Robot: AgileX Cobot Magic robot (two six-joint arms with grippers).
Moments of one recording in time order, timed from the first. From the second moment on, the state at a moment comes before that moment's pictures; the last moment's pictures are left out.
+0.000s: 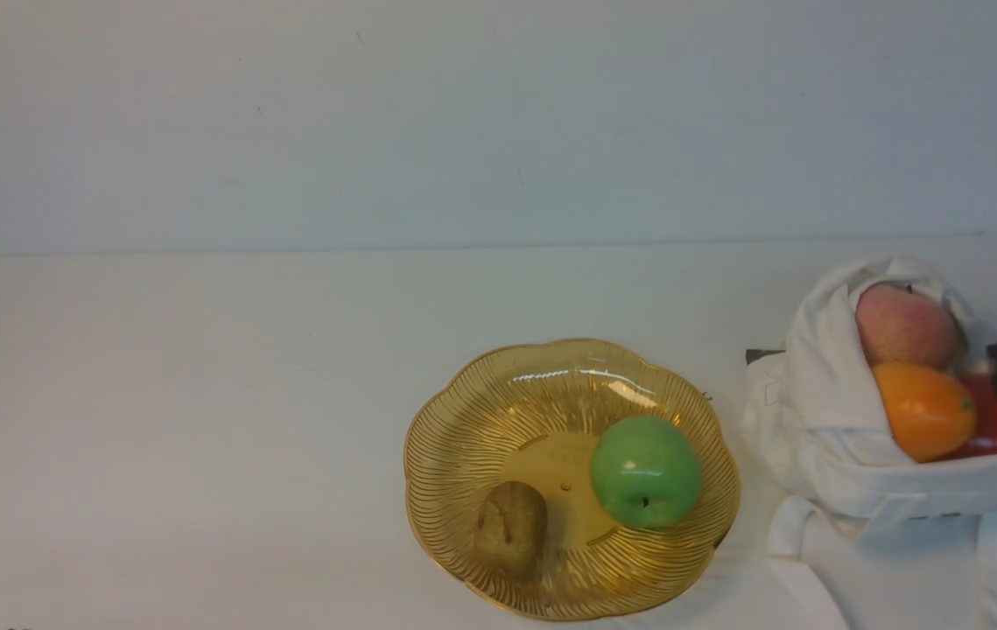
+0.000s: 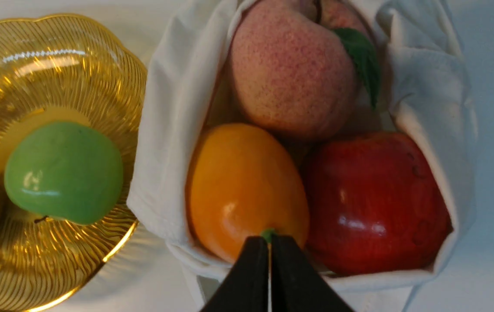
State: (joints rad) right arm 0.02 1.15 -0.89 0.27 0.85 -0.18; left arm -0.05 -0.01 0.03 -0.07 0.38 0.08
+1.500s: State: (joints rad) right arm 0.02 1.38 -0.90 0.37 0.78 -0.22; left arm -0.05 -0.01 0.03 -0.07 0.38 0.08
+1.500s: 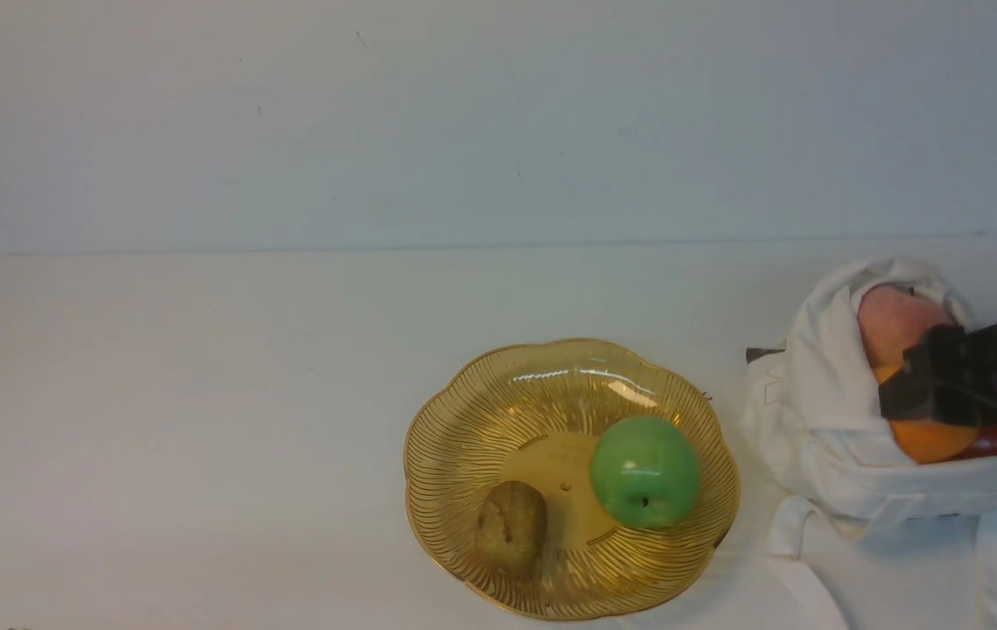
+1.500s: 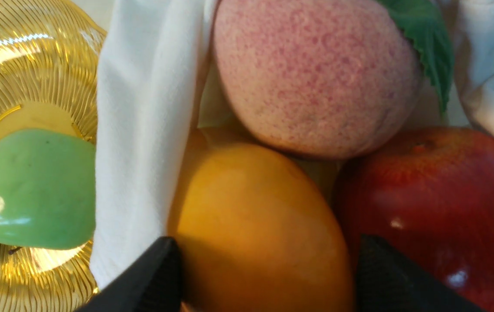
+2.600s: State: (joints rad) right arm 0.02 1.00 -0.92 0.40 0.84 -0.25; left arm -0.05 -0.01 0.03 -0.07 0.38 0.08
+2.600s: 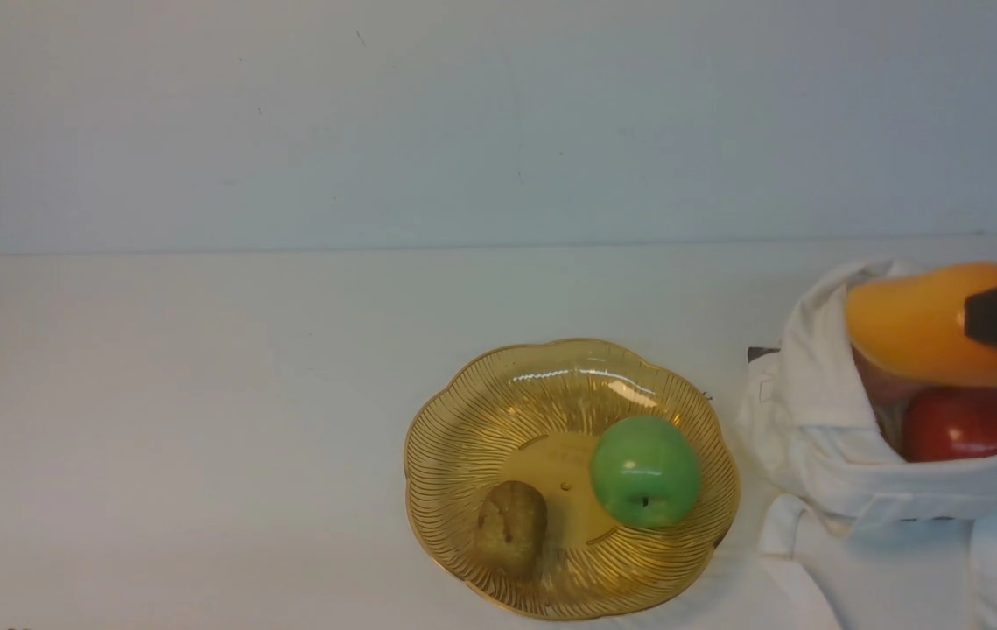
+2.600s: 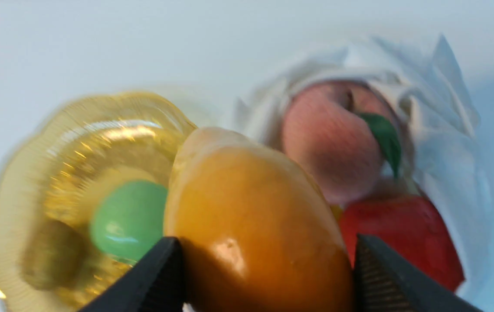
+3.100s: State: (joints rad) right arm 0.10 1.17 -0.93 1.00 0.99 -0.74; left arm -0.05 -0.01 0.03 -0.07 0.38 0.08
